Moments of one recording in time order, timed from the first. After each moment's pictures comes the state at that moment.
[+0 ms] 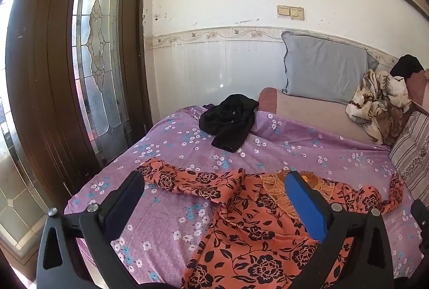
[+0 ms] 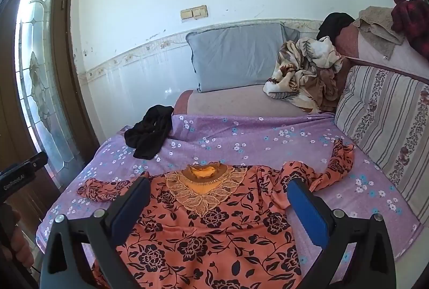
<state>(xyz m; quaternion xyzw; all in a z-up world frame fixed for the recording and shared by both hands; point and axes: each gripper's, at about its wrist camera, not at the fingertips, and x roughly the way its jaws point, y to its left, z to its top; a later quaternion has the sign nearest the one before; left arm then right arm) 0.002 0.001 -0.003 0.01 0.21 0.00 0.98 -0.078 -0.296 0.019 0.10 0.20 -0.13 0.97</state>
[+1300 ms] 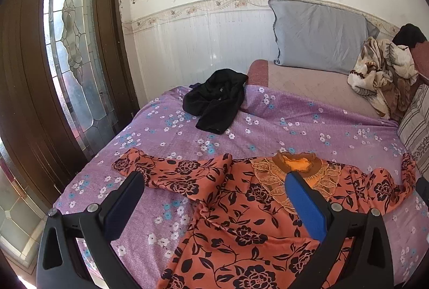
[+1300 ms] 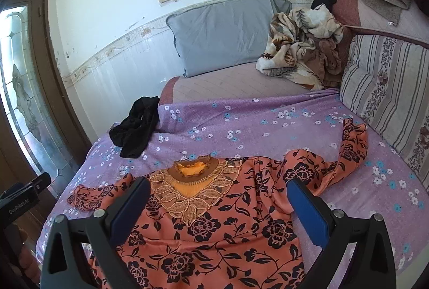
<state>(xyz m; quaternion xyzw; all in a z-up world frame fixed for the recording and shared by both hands) 0.084 -0.065 -0.051 0.05 0.26 -0.02 0.96 -0.001 -0.379 -0.033 0.16 0.24 -0.15 0.95</state>
